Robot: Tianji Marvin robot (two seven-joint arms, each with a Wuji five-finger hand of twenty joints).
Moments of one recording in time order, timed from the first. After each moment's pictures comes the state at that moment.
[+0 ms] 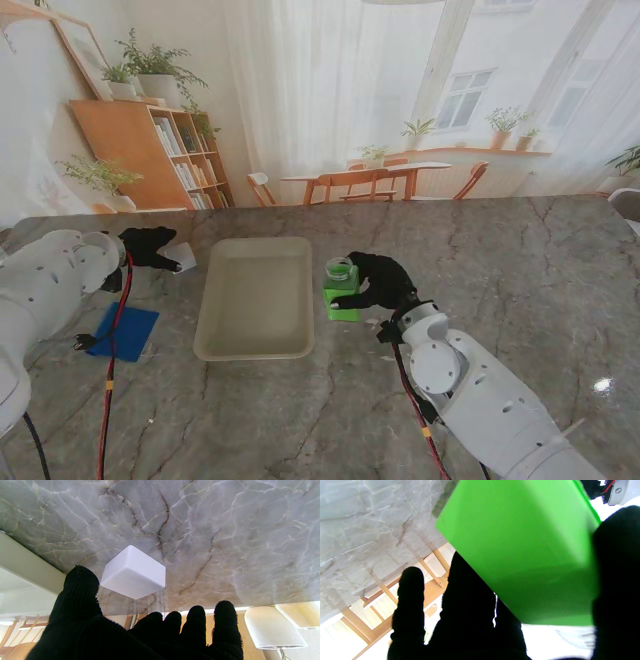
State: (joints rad) left arm 0.56 -1.13 -0.40 -0.28 0.49 -0.40 -0.07; right arm -1.26 -1.20 0.96 -1.15 -0.51 -0.30 -0.38; left_hand 0.75 -0.06 -0.01 0.03 0.17 0.45 0.00 0.18 0.12 0.33 0.03 0.32 0.11 0.26 0.14 0.34 -0.05 0.30 0.54 0.45; right_hand 0.41 -0.94 0.61 -0.13 0.68 -0.11 0.86 0.53 1.09 -0.06 0.48 0.77 0.98 -0.09 0.71 0.53 0.42 0.28 1.11 0.37
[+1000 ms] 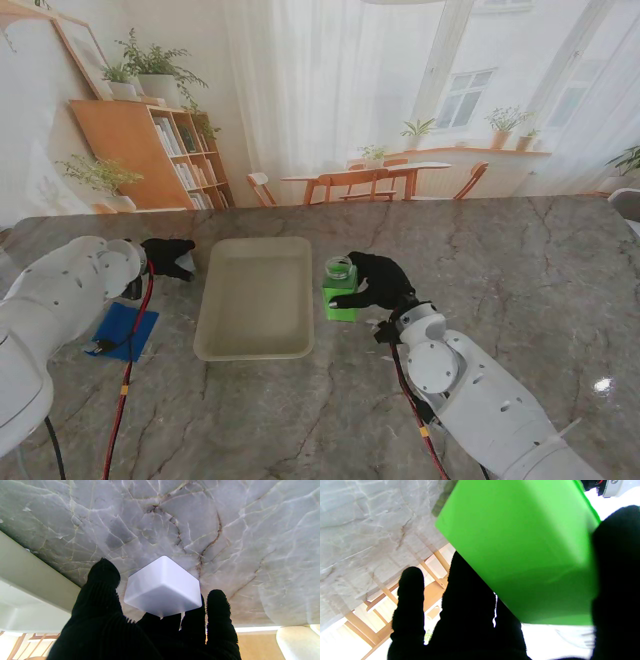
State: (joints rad) left arm 0.58 -1.18 -0.35 -0.26 0.45 -0.38 -0.10; right arm -1.26 -1.21 0.96 -1.14 -0.48 -0.30 -0.38; left_hand 0.96 -0.12 -0.01 0.03 0.13 0.41 0.08 0.66 0.15 0.33 0.10 0.56 0.19 0.26 0.33 0.54 0.01 0.21 0.82 0.58; right_hand 0.41 -0.94 0.61 -0.14 0.68 -0.11 0.86 0.53 1.09 -0.06 0.48 0.77 0.98 -0.09 0.71 0.54 0.42 0.28 1.11 0.38
